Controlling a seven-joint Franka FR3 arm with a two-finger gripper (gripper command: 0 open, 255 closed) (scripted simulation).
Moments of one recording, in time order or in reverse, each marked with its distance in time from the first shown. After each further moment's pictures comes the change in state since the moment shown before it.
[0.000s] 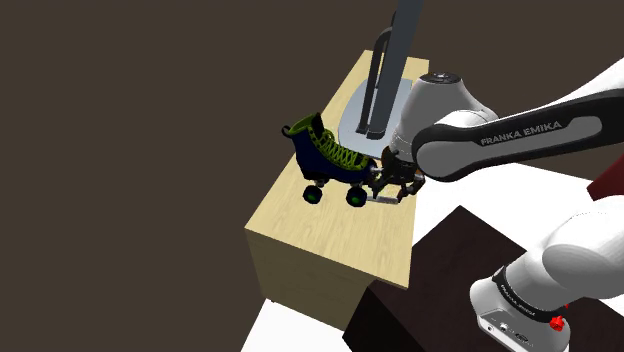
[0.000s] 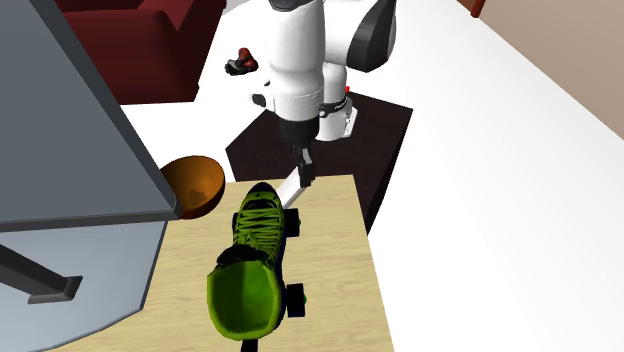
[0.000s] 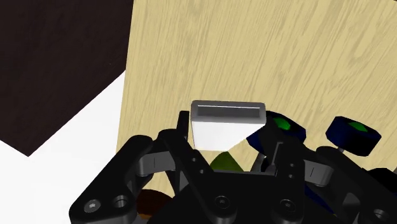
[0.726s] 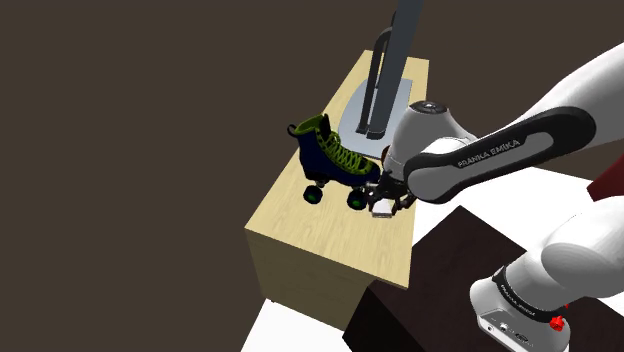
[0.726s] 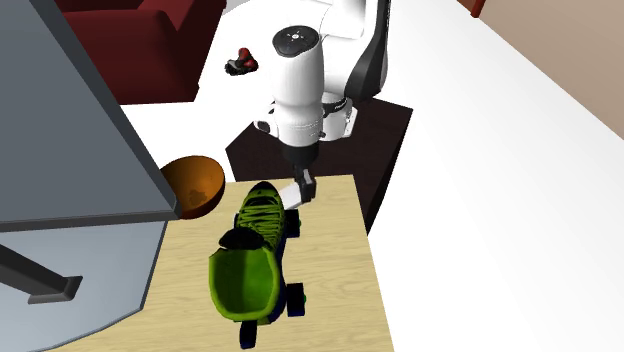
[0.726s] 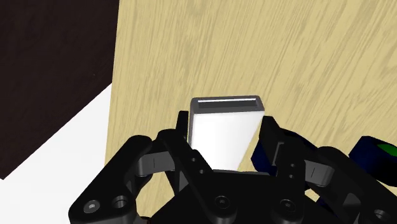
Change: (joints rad) arm -0.020 0.158 0.042 -0.055 -0.014 0.211 0.018
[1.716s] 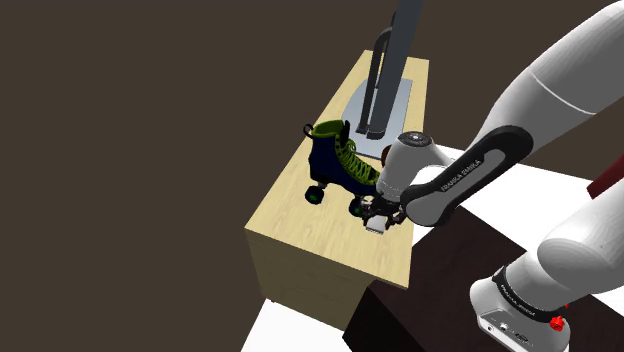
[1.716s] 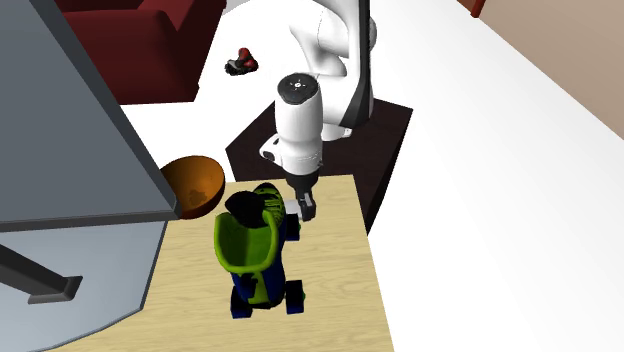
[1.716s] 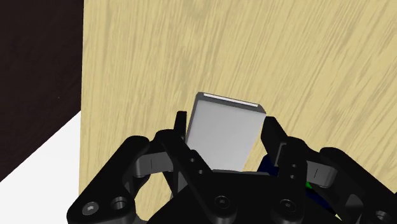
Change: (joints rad) arm -0.074 0.293 0.035 -0.016 -0.222 0.294 0.158
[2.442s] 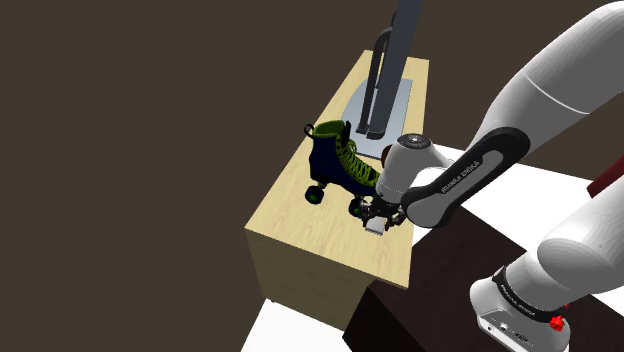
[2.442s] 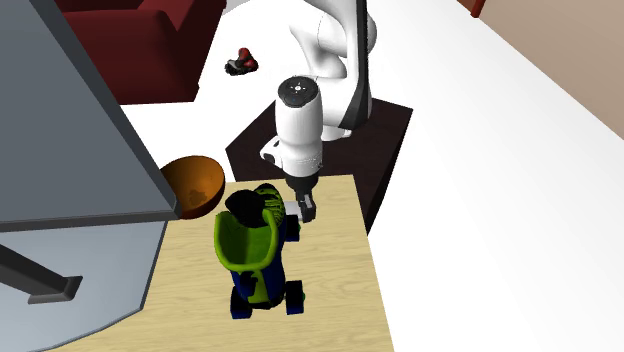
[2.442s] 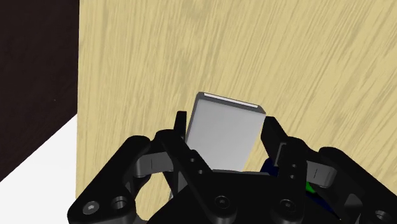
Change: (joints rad) arm -0.001 0.026 -0.009 0.002 -0.041 0.022 0.029
